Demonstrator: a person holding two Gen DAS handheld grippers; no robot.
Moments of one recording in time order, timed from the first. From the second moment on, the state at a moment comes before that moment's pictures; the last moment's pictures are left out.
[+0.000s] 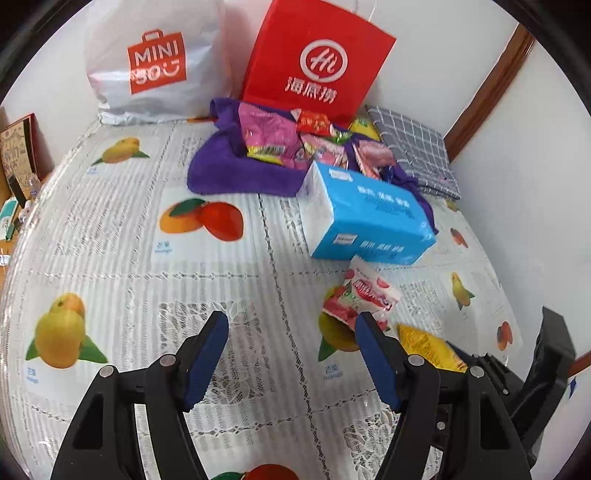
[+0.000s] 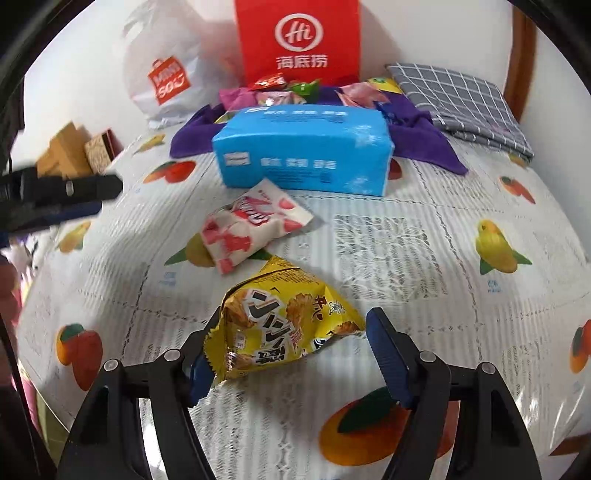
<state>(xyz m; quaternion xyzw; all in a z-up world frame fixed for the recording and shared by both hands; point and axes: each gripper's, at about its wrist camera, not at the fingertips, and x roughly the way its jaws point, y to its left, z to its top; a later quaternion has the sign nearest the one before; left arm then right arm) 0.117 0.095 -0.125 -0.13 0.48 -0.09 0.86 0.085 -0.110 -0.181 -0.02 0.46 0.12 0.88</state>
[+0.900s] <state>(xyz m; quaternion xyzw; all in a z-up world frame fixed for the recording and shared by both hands) 0.159 -0.028 -0.167 0.07 0.47 -0.13 0.87 0.085 -0.215 -0.167 0.00 0.41 0.09 0.91</state>
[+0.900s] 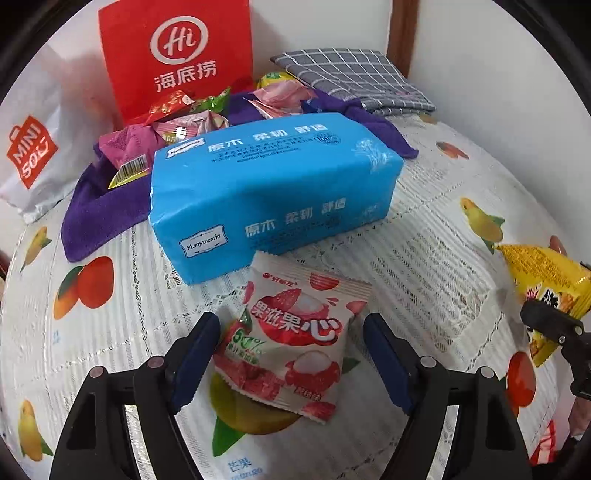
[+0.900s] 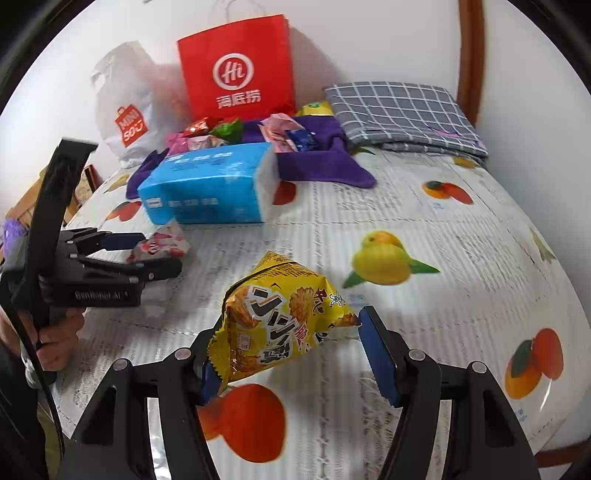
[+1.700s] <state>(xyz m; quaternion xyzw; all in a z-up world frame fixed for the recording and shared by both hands) 0.129 0.020 -0.138 -0.05 0.46 -0.12 0.88 0.090 -0.202 -0.142 0.00 0.40 0.10 0.91</state>
